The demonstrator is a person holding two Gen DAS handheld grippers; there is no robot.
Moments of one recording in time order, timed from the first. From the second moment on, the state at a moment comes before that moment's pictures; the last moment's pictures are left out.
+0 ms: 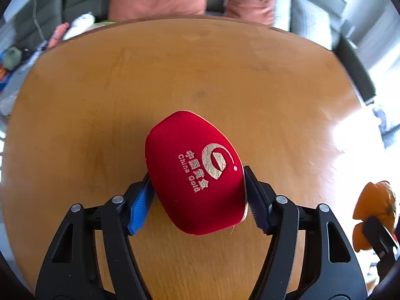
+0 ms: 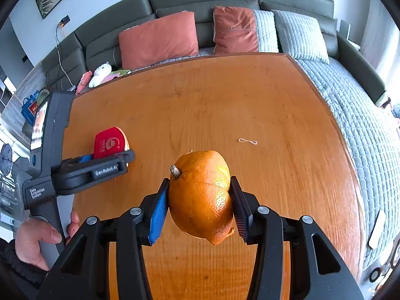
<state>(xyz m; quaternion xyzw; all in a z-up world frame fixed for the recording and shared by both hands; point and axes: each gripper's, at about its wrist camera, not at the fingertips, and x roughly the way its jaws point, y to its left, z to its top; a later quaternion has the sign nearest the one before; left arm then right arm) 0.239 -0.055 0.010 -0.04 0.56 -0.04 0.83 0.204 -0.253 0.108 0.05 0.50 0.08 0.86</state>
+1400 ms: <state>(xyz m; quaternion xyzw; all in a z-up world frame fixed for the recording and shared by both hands) -0.089 0.334 0.066 -0.16 0.47 0.20 0.85 0.016 0.216 0.129 -0.09 0.50 0.43 0.75</state>
